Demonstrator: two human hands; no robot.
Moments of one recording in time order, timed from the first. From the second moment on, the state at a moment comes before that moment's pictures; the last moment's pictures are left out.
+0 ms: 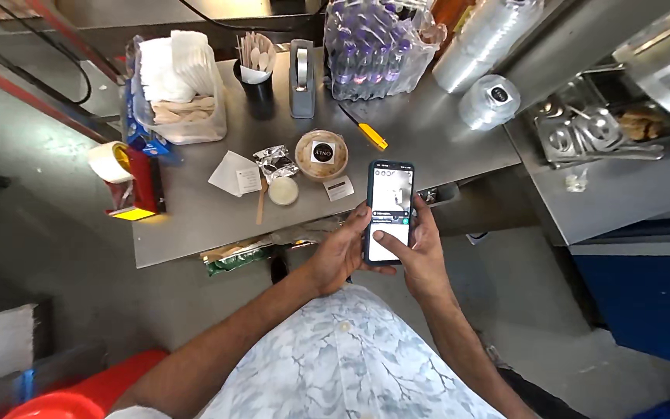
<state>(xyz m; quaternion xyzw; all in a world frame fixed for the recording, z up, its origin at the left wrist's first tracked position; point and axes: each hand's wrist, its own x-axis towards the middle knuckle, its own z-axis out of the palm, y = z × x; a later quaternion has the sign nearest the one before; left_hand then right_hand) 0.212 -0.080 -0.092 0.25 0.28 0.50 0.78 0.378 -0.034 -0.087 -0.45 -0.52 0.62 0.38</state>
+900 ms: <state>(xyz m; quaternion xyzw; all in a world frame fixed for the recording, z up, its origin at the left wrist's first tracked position) 0.212 -0.066 -0.098 0.23 0.26 0.48 0.80 0.389 -0.030 -0.095 -0.47 -0.51 0.60 0.41</state>
